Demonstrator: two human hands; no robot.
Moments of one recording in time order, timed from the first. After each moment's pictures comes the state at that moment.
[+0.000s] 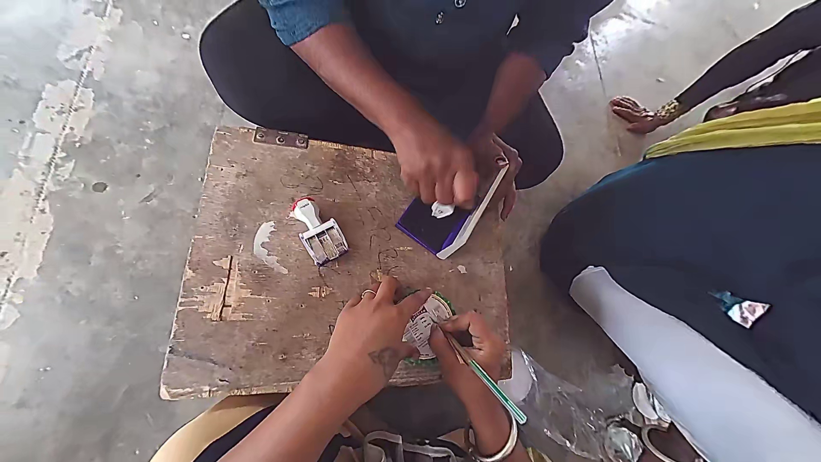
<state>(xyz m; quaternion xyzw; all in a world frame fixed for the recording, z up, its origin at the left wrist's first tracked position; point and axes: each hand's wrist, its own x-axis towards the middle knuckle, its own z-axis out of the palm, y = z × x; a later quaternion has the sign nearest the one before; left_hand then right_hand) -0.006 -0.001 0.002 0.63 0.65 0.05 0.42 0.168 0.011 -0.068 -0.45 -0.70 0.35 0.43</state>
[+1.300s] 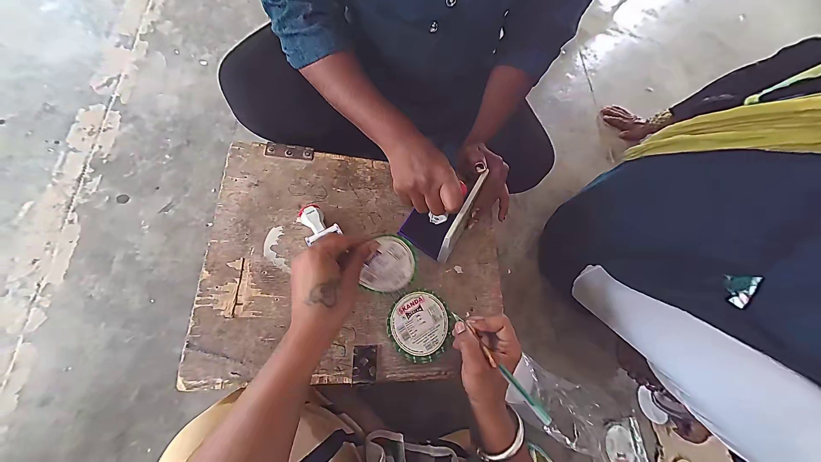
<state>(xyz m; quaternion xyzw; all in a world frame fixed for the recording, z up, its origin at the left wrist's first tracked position) -0.042 0.004 -0.019 0.44 0.75 0.44 0.24 0.177 0.007 -0.063 -0.41 -0.60 0.41 0.55</state>
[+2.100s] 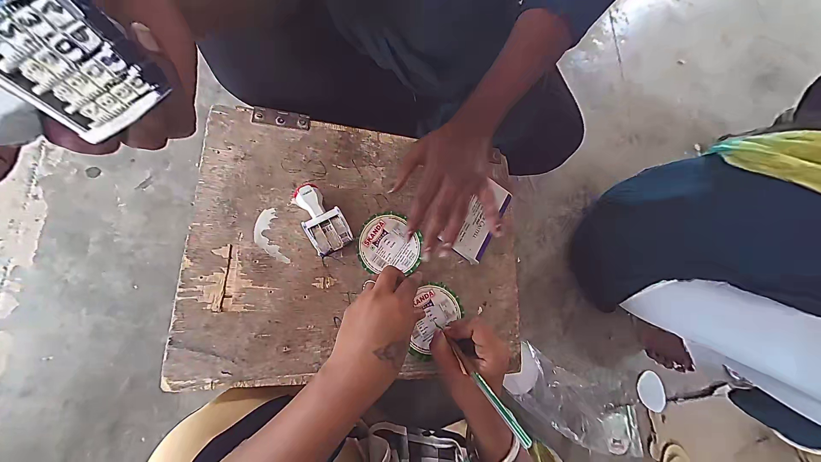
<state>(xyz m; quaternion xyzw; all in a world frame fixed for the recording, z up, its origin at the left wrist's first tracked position) 0.007 -0.017 -0.022 0.60 0.70 0.26 0.30 0.169 -0.007 -0.071 -0.44 -0.72 0.32 0.43</state>
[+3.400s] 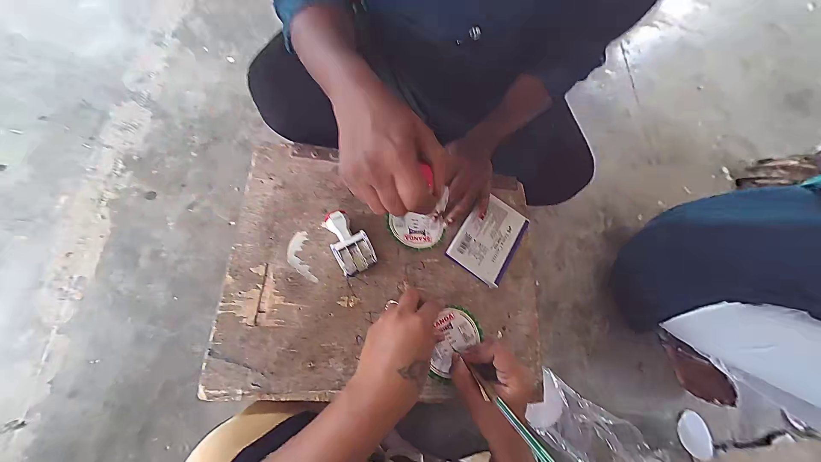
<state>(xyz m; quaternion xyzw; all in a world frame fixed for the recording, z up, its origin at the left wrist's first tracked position) 0.000 -0.011 -0.009 0.57 0.70 0.24 0.37 0.168 -0.005 -0.070 -0.44 -0.71 0.34 0.43</state>
